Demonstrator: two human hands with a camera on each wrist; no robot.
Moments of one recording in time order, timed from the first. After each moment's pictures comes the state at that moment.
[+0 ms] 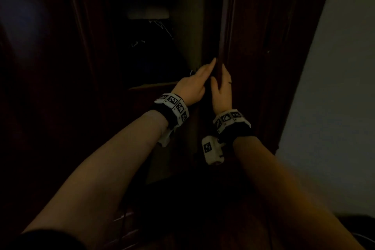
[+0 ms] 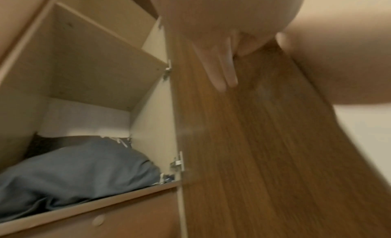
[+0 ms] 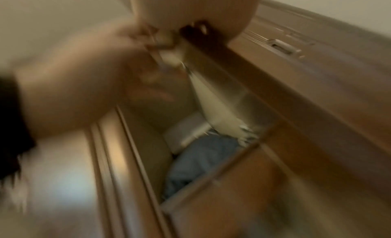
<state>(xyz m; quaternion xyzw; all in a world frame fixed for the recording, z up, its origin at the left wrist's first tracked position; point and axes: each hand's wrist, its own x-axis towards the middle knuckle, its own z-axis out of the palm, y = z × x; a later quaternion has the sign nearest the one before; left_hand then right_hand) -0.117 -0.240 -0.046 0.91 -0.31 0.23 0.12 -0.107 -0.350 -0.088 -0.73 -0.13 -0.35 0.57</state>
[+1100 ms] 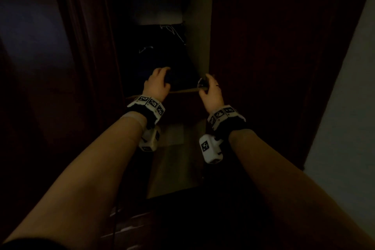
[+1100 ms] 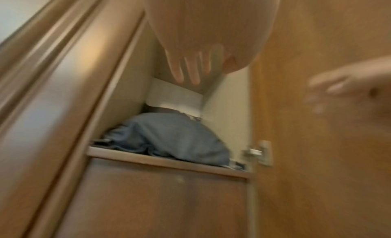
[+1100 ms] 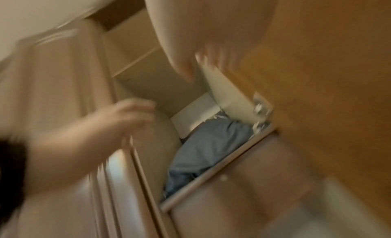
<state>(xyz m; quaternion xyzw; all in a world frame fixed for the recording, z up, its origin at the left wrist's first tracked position) 0.008 -0.169 -0.062 0.93 -0.03 0.31 0.21 0.008 -0.345 -0.084 -0.83 -0.15 -0.22 0.49</state>
